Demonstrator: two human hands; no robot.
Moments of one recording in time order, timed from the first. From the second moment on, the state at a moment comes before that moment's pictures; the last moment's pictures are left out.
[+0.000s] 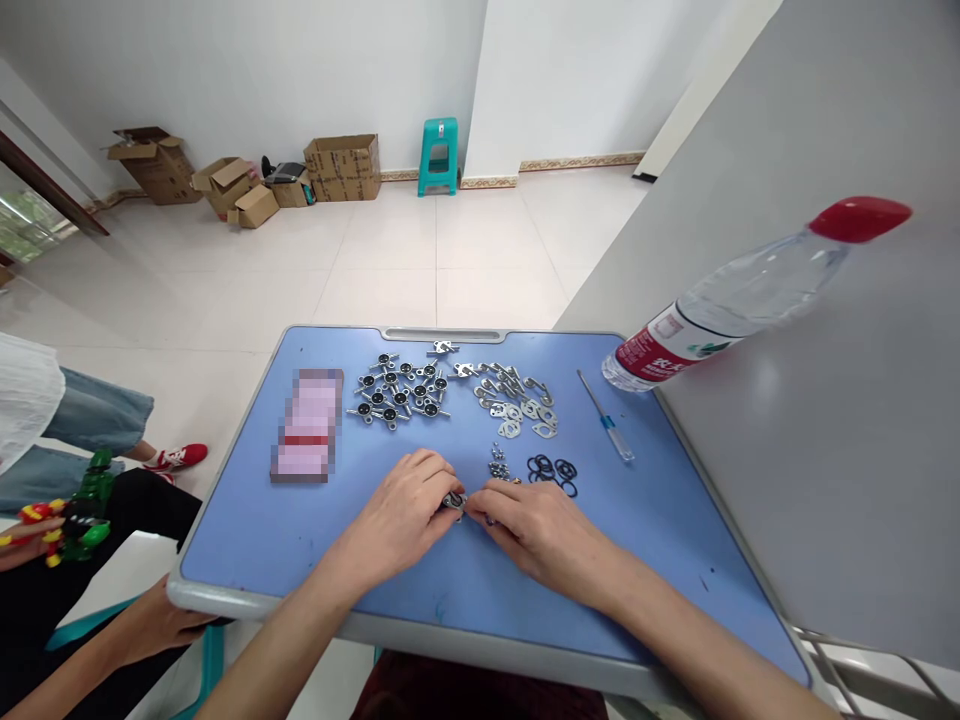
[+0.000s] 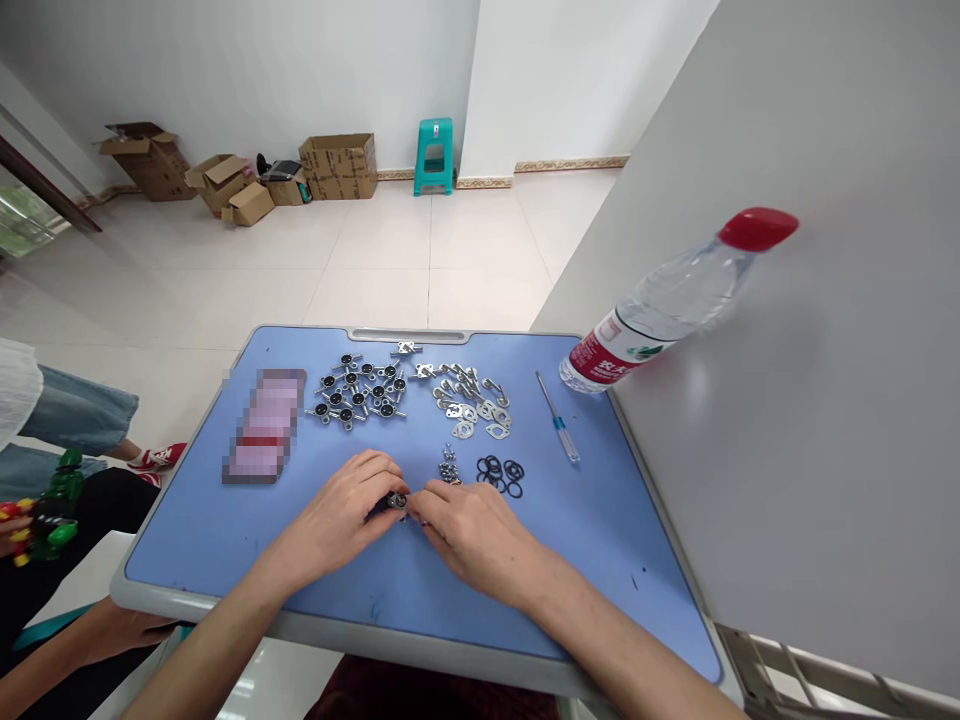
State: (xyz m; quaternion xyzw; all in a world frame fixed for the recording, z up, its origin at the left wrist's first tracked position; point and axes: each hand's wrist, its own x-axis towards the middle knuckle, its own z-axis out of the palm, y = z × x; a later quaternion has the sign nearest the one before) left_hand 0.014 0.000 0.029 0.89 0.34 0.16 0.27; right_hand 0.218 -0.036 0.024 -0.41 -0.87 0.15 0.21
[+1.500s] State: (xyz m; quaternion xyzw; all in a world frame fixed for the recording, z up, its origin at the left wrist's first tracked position) left_hand 0.015 0.002 0.031 0.90 0.34 0.15 0.24; right_hand 0.215 -0.031 0.044 -0.41 -0.77 0.29 0.41
